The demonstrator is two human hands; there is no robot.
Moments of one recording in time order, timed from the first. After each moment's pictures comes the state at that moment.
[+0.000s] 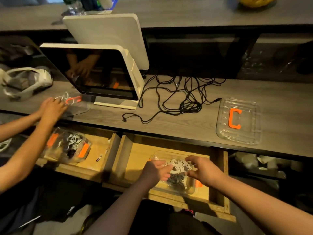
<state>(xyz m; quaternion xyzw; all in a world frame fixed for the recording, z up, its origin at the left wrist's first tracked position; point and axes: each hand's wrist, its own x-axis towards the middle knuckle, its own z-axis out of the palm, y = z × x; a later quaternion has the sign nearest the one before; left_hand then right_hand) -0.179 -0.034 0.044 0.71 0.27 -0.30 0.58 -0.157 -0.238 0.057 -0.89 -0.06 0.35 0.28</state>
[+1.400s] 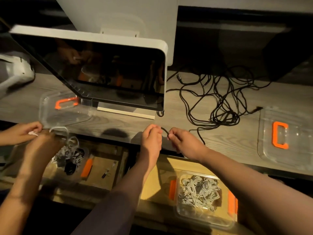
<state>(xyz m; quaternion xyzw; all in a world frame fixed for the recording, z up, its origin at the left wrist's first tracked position) 0.027 0.109 0.014 0.60 0.31 -0.10 0.73 0.043 -0.029 0.015 -0.84 -0.07 0.31 0.44</state>
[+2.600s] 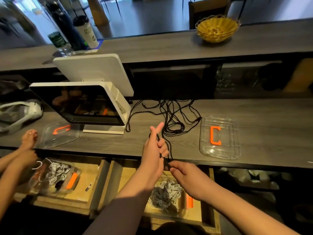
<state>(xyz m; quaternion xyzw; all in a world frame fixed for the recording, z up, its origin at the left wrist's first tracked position) -0.086 -0.107 0.160 0.52 0.19 -0.12 0.82 -0.143 -0.236 0.150 -0.85 -0.08 0.25 0.47</state>
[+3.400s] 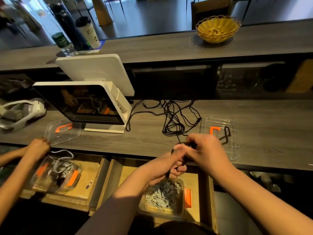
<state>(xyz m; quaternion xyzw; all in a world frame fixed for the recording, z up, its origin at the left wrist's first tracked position) -0.106 -0.119 0.176 0.62 0.00 -0.47 0.64 -0.103 -0.291 0.181 -0.93 -0.12 -0.02 0.34</state>
